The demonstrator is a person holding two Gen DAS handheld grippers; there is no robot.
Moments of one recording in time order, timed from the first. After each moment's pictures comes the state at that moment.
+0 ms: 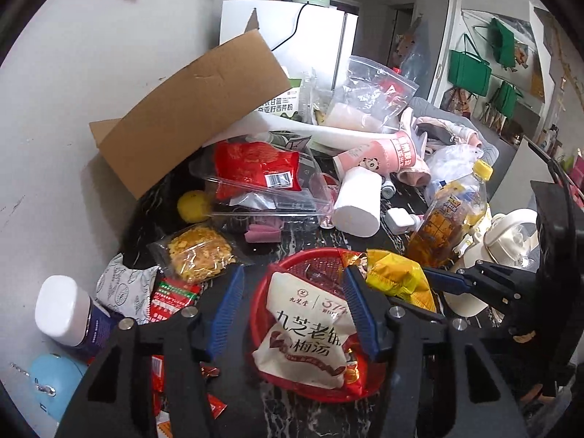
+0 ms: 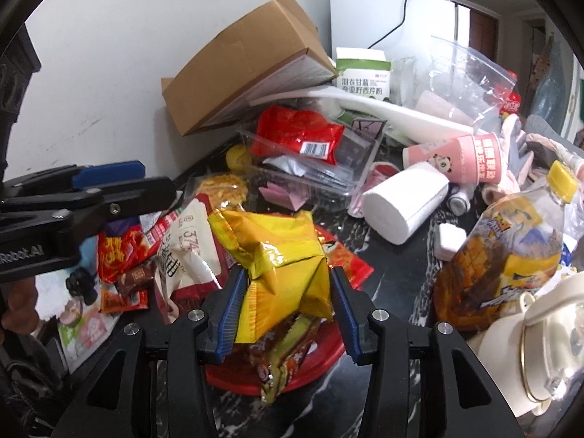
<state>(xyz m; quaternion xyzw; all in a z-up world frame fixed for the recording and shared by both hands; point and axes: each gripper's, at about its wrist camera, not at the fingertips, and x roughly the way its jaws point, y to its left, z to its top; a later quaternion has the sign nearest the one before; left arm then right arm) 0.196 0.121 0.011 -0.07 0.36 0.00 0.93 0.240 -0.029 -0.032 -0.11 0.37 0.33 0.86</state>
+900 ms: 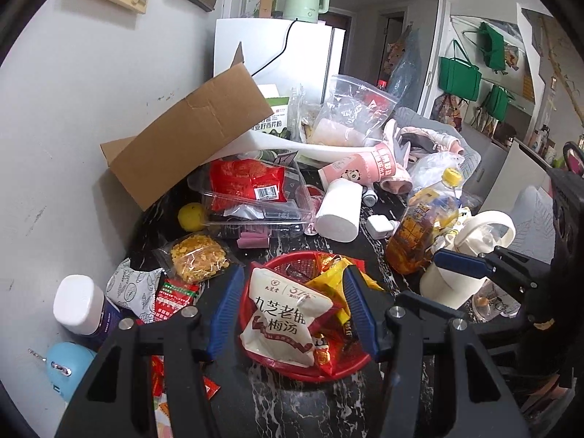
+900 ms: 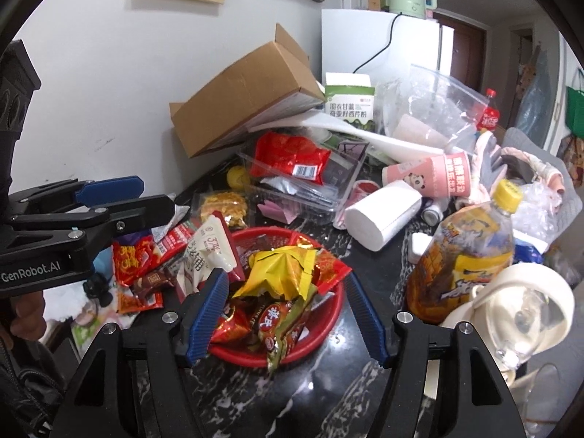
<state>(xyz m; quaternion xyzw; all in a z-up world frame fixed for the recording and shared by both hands) 0.157 0.100 0.047 -0.06 0.33 -0.01 0.94 0.203 -0.055 0.018 -0.10 0.34 0.31 0.88</state>
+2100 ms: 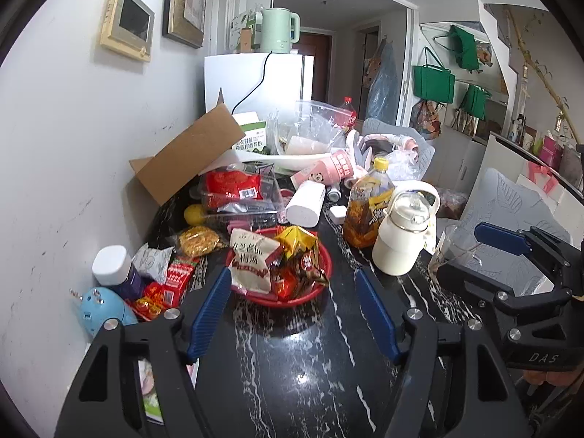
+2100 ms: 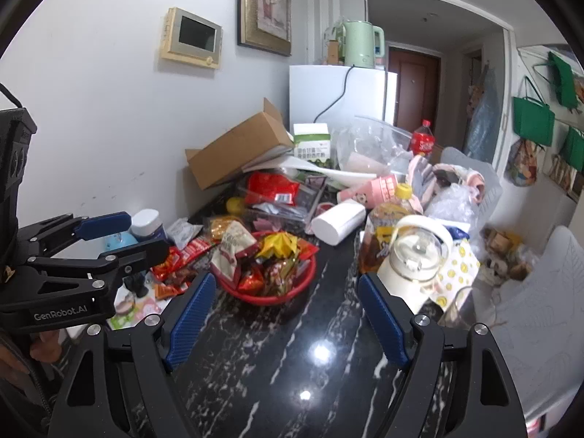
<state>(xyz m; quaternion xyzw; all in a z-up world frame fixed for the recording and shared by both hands) 0.017 0.050 0.079 -0.02 0.29 -0.02 0.96 0.053 -0.124 0.078 -0.07 0.27 0.24 0.93</state>
